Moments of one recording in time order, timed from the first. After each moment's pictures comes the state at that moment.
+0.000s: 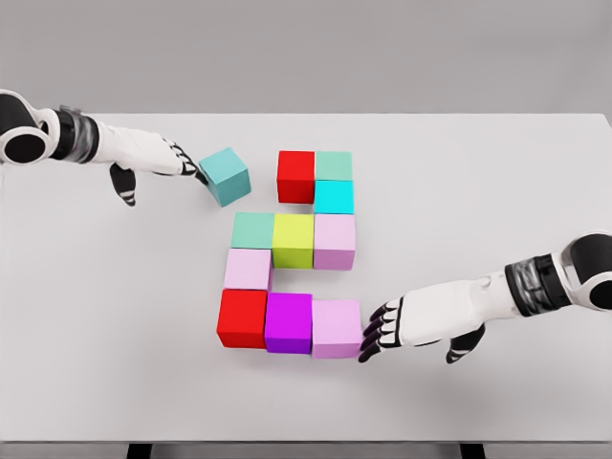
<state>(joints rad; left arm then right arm) -1.16 0.65 -1.22 -0.99 -0.40 -0.61 -0.61 -0.87 -0.99 1.27 -1.76 0.12 -0.61 0.61</state>
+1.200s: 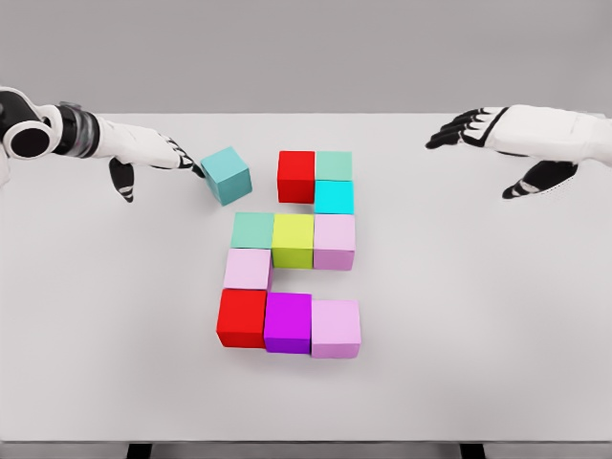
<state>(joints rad) -1.17 0.60 -1.21 -0.88 -0.41 -0.61 -0.61 -0.76 -0.98 0.65 -1.49 0.03 -0.61 0.61</state>
